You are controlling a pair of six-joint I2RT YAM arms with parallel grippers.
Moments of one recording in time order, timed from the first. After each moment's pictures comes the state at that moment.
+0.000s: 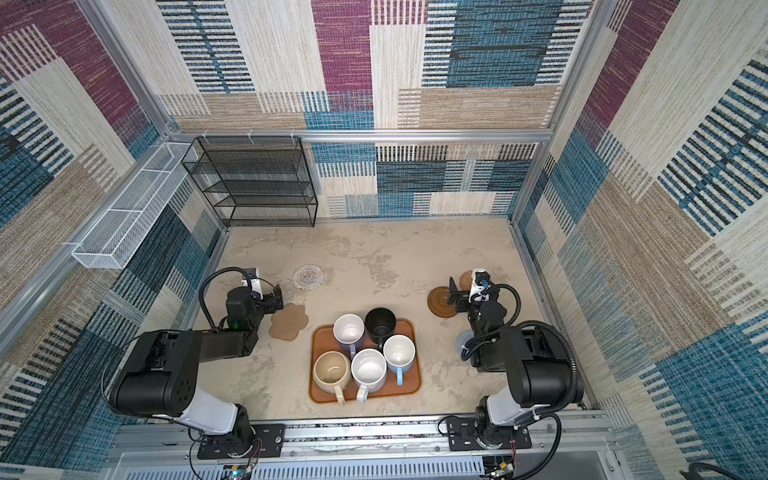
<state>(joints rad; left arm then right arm) 0.00 1.55 0.43 0.71 -0.15 0.00 -0.01 1.53 0.22 1.25 -0.05 0.01</state>
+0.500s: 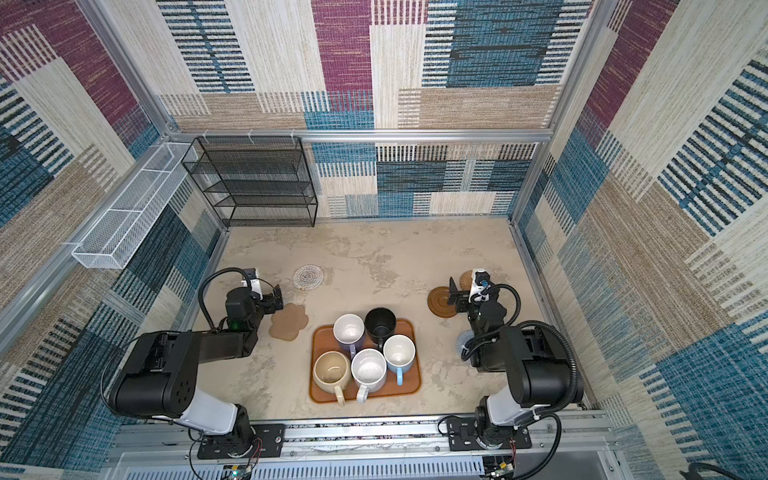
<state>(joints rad) 0.00 1.54 0.42 0.71 -0.15 0.00 -0.01 1.53 0.22 1.25 -0.05 0.01</state>
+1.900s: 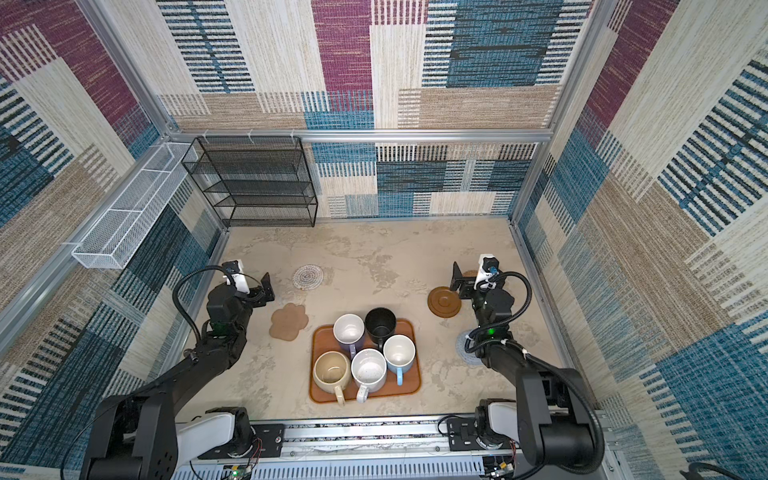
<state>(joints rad) 0.00 1.14 0.45 0.43 -0.15 -0.09 -0.01 1.19 0.33 0.85 -0.05 0.08</state>
